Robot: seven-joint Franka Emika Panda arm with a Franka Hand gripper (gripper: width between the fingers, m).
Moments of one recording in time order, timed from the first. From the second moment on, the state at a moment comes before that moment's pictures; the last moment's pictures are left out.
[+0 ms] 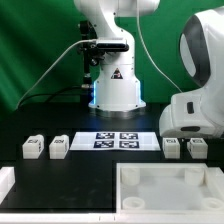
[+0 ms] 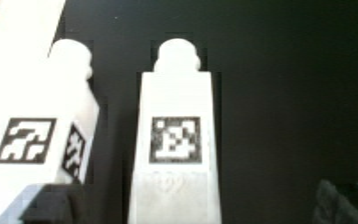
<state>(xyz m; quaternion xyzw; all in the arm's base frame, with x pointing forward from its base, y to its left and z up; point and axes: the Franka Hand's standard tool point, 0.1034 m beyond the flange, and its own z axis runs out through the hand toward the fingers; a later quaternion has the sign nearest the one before) 0.397 0.175 0.029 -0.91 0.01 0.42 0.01</state>
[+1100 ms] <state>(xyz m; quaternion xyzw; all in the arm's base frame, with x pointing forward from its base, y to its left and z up) 0.384 0.174 0.013 -0.90 0.03 0.44 0.01</state>
